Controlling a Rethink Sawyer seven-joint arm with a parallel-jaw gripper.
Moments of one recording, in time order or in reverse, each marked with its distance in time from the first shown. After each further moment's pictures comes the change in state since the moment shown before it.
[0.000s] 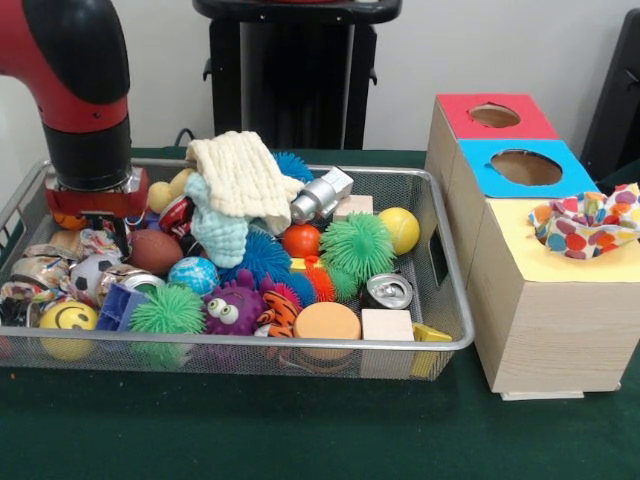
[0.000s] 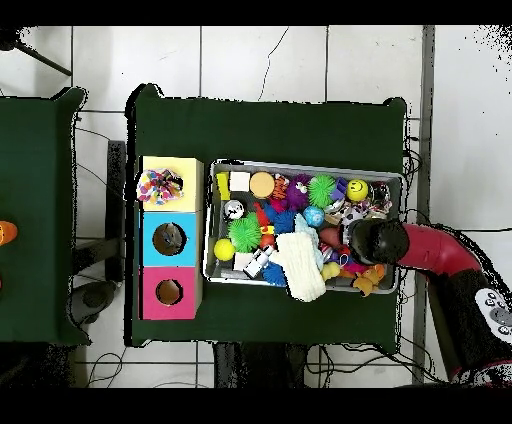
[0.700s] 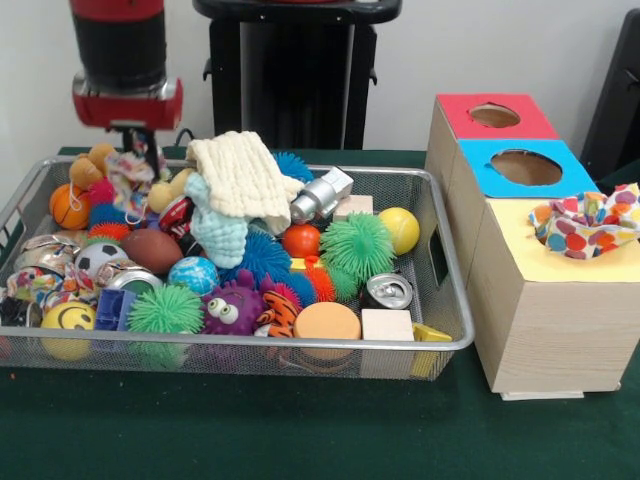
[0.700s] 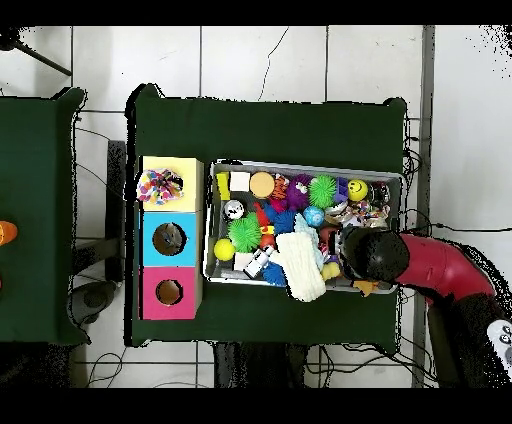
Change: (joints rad) arm 0.053 -0.291 -0.006 0.234 0.148 0.016 0.000
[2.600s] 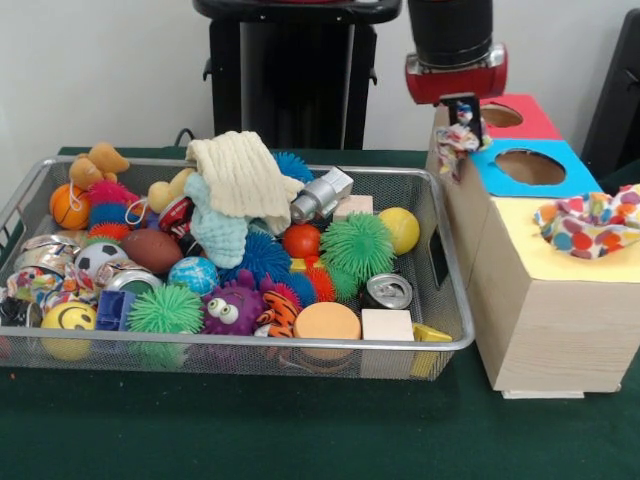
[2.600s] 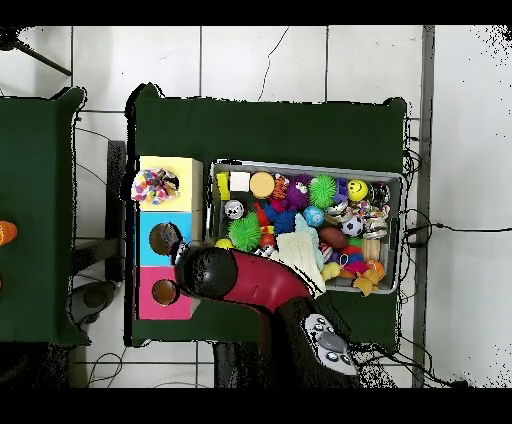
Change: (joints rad) arm 0.511 -0.049 -0.054 0.316 0.658 -0.237 0.171
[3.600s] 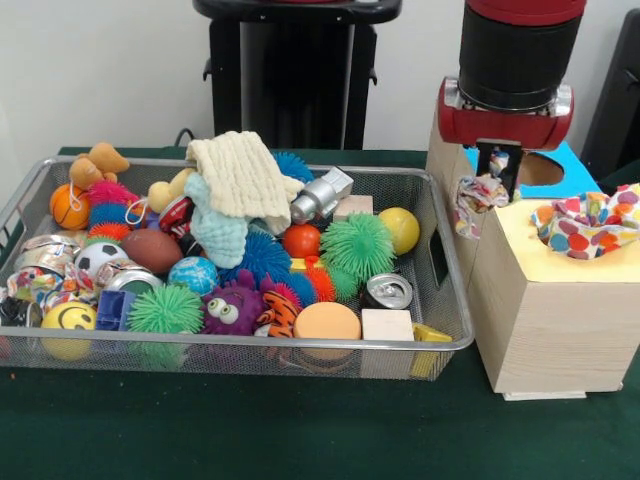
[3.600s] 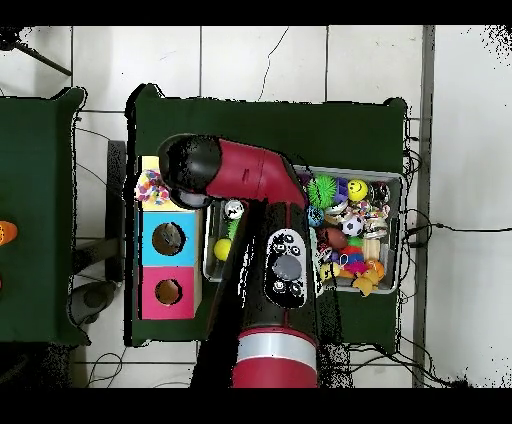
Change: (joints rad) arm 0.233 0.251 -0.320 -0.737 -0.023 0.536 0.100
